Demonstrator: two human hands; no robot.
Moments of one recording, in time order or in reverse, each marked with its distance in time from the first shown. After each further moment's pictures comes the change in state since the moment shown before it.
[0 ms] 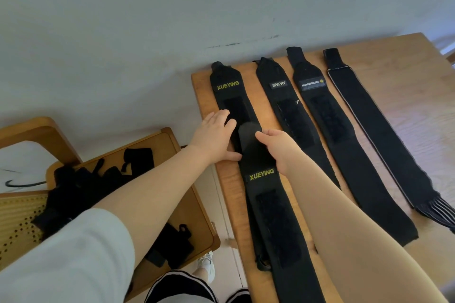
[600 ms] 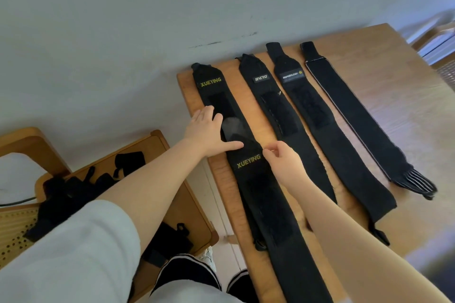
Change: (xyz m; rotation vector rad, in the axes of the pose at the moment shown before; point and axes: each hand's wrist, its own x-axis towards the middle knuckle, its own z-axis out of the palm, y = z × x) left_hand -0.005 0.010 -0.008 -0.085 -0.076 -0.094; right_hand -0.055 0.046 -0.023 -0.346 0.177 -0.151
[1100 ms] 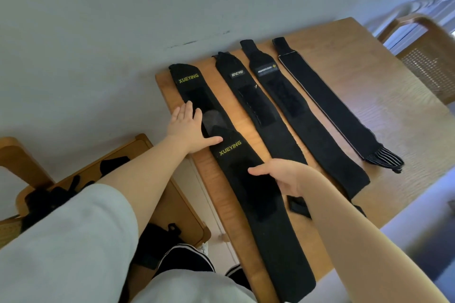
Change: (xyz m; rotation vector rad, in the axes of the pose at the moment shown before) left_hand 0.004 -0.001 0.013 0.179 -0.031 -0.039; right_hand -0.028 0.027 -0.027 0.257 -0.519 0.467
